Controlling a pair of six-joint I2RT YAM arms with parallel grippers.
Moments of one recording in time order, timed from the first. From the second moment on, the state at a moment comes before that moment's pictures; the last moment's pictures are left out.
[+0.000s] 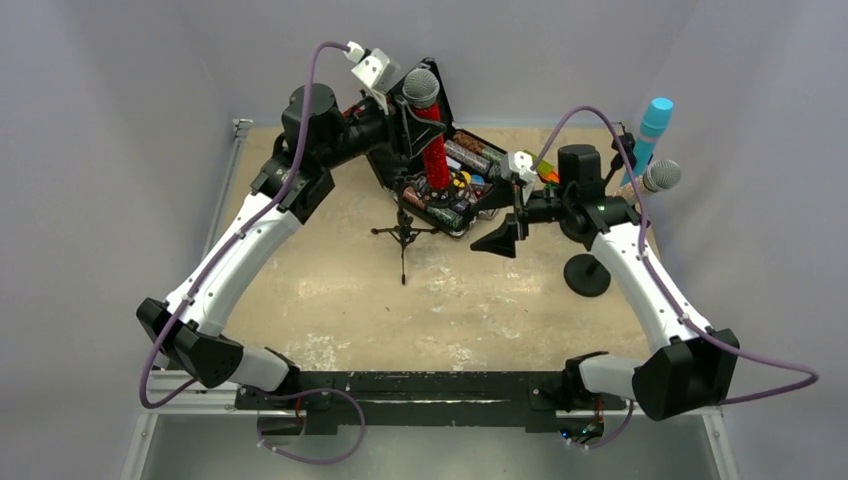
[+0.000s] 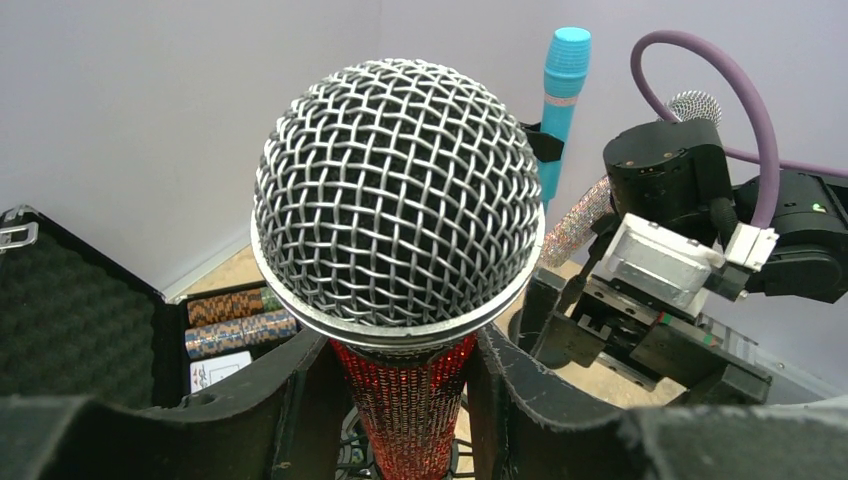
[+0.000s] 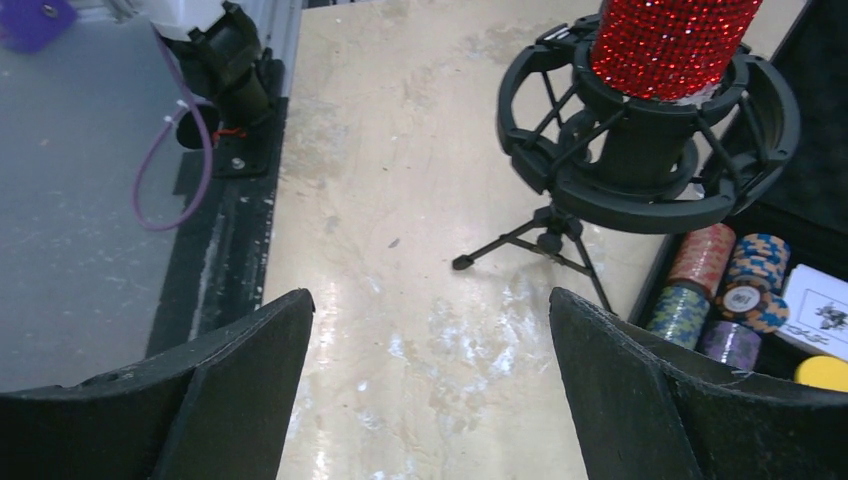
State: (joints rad) left arm -0.56 1.43 1.62 -0.14 0.42 -0.18; right arm 0.25 1.23 1.15 -0.53 -1.22 -0.48
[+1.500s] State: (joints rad) left arm -0.49 1.49 1.64 -0.17 0.61 -0.10; right arm 0.32 1.42 1.09 0.15 -1.06 -0.10
